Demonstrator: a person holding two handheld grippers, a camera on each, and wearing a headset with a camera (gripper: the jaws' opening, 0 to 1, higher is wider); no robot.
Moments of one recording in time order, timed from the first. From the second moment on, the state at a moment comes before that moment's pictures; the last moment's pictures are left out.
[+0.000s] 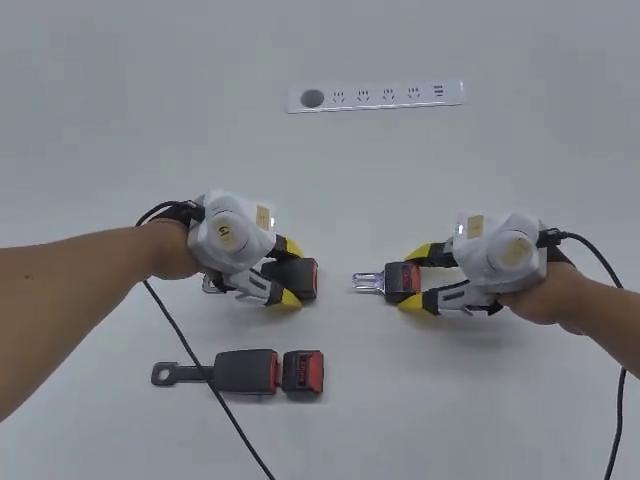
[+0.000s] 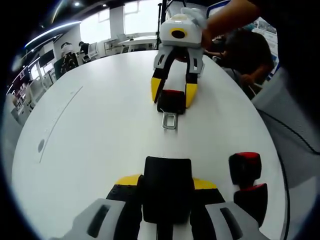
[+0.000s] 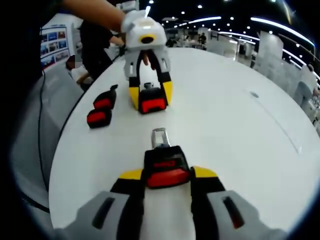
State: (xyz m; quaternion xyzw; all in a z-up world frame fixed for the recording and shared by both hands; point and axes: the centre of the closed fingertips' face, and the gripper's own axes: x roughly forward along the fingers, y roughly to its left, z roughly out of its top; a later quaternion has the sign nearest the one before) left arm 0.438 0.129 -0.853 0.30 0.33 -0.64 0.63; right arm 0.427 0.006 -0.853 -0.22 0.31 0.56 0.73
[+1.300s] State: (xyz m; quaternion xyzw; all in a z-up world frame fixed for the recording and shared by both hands) left arm 0.454 0.122 -0.827 0.24 0.36 -0.55 0.71; right arm 0.433 -0.050 -0.825 -0.15 0.31 0.47 0.81
